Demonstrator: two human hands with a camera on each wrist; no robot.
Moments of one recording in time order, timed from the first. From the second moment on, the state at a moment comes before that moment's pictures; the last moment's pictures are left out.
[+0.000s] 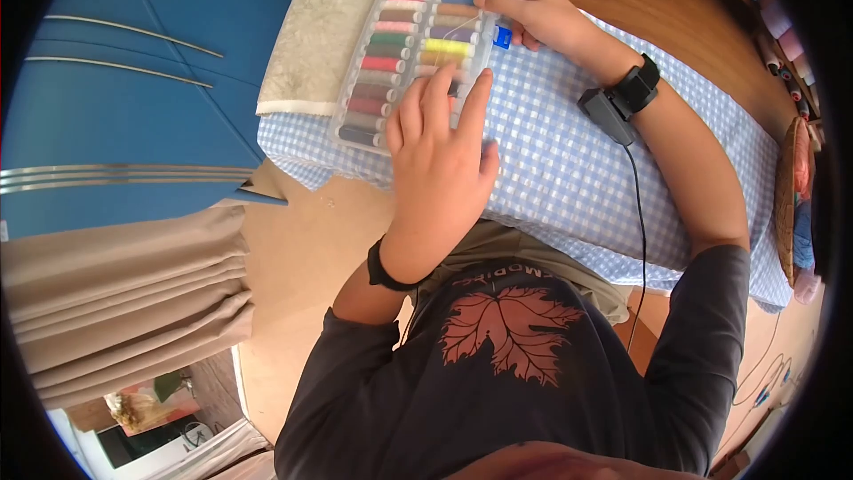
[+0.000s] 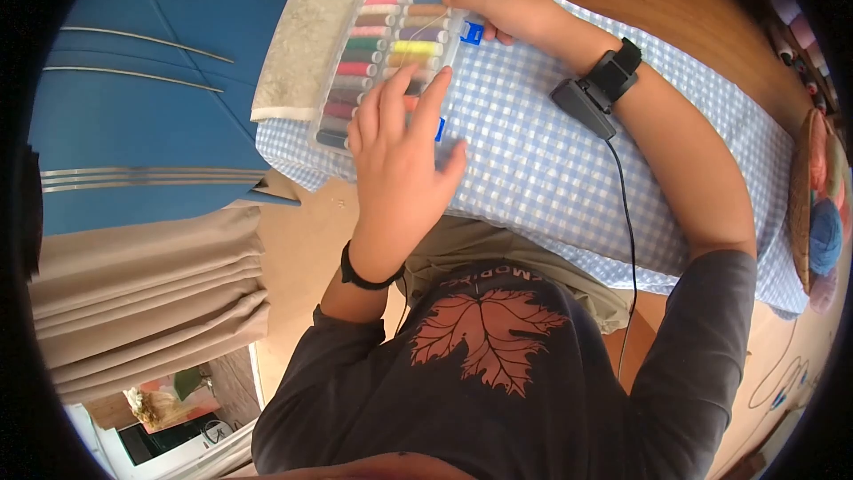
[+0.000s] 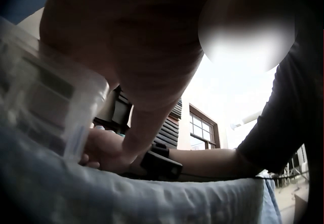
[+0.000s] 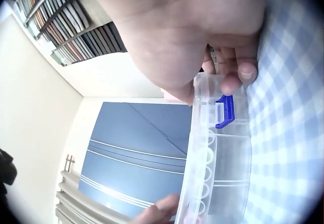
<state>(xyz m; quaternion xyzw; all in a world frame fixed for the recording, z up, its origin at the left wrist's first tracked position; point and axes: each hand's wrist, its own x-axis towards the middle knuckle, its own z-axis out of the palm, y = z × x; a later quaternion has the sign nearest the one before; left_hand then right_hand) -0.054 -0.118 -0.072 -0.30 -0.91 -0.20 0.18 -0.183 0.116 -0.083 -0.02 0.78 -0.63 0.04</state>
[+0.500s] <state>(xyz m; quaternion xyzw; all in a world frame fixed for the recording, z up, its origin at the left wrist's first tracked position) -0.055 -0.109 -0.082 -0.29 -0.93 -0.10 0.21 -0.187 0.110 -0.089 -0.02 0.73 -0.68 -0.01</state>
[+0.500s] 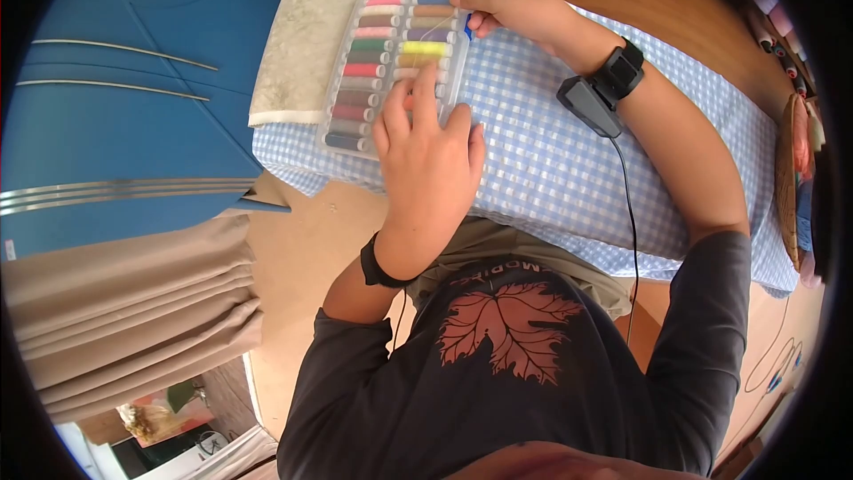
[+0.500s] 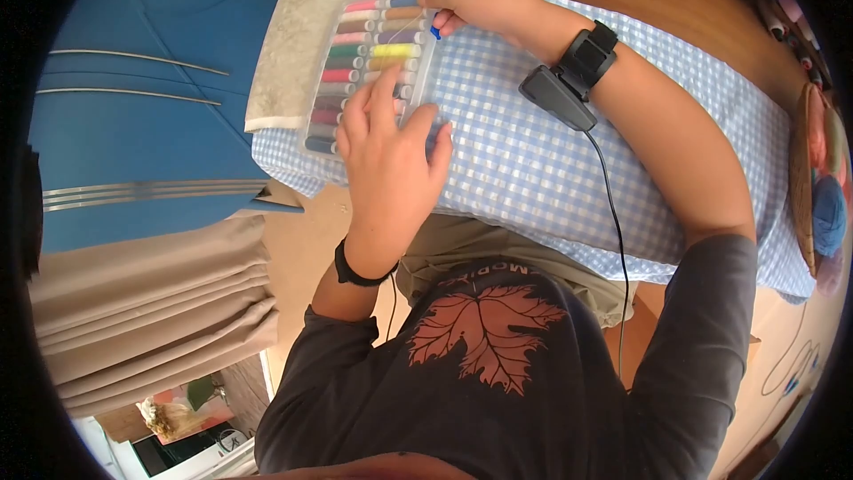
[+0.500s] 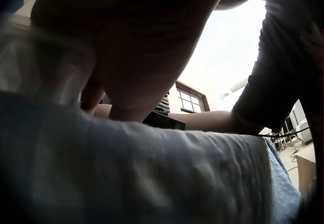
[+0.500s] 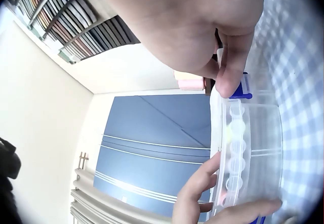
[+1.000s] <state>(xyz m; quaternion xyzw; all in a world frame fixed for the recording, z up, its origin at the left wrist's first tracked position) -0.064 -0.113 -0.073 -0.38 -0.90 0.11 0.20 -0.186 0.116 -0.093 -0.04 0.73 -0.68 0.05</state>
